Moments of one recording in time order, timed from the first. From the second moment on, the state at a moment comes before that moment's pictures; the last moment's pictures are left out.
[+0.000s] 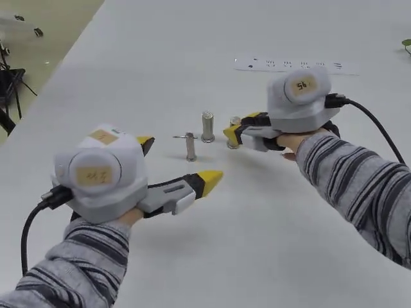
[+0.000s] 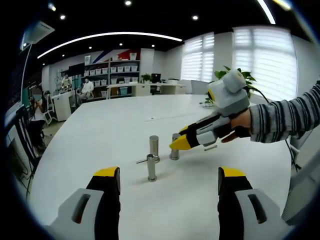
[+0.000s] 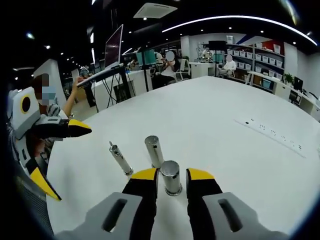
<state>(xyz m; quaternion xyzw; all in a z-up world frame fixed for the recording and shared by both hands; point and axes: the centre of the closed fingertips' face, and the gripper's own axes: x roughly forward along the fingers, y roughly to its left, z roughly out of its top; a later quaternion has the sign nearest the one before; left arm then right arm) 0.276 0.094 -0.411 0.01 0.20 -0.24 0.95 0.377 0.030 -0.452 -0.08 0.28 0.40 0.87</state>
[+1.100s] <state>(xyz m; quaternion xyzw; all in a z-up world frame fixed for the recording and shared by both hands) 0.240 0.102 -0.408 0.02 0.21 -0.25 0.95 0.309 0.027 -0.445 -0.13 0.29 0.44 0.84</state>
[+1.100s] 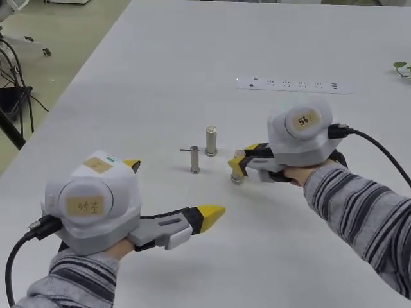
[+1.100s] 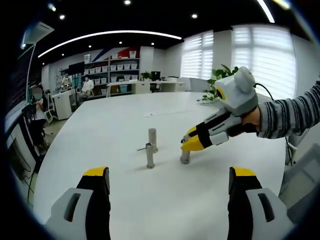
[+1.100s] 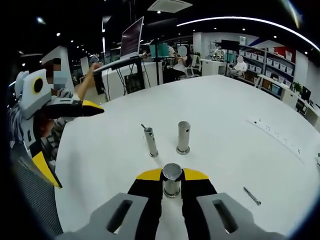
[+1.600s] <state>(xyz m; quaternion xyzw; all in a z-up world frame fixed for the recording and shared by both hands) 0.232 0.097 -0.410 0.02 0.21 -0.25 0.94 0.280 0.022 -0.451 -0.14 0.29 0.46 0.83</state>
